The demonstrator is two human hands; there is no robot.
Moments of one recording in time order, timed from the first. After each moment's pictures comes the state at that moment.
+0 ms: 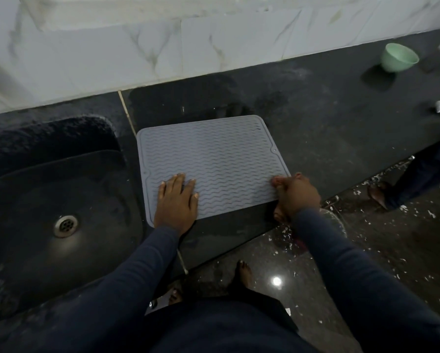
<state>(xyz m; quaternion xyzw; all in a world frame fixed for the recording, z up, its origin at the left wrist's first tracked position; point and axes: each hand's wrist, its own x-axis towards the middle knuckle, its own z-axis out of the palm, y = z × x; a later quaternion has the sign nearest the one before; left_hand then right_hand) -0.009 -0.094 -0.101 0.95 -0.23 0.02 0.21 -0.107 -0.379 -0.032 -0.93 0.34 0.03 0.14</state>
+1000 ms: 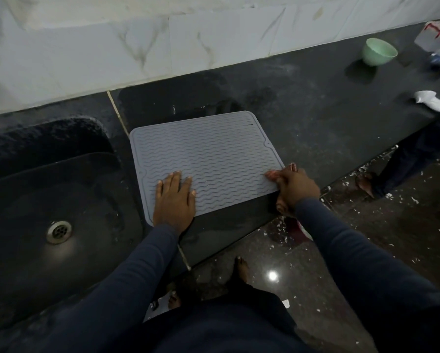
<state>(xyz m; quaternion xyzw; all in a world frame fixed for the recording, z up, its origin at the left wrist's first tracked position) -0.010 -0.093 -0.100 0.95 -0.24 0.02 0.21 -0.112 -0.389 -0.033 -0.93 0.34 0.05 0.12</state>
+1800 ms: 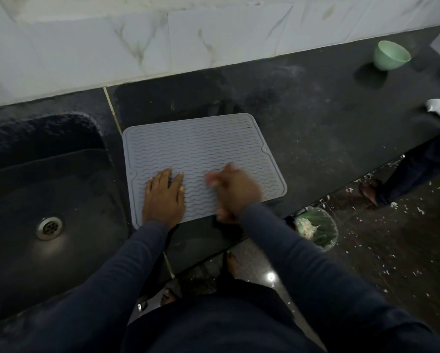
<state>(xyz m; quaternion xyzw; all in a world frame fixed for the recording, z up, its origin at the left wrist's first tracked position) 0.005 -0.103 -0.093 0.96 -0.22 0.01 0.20 -0.055 -0.288 -0.022 -0.97 0.16 0.05 0.20</state>
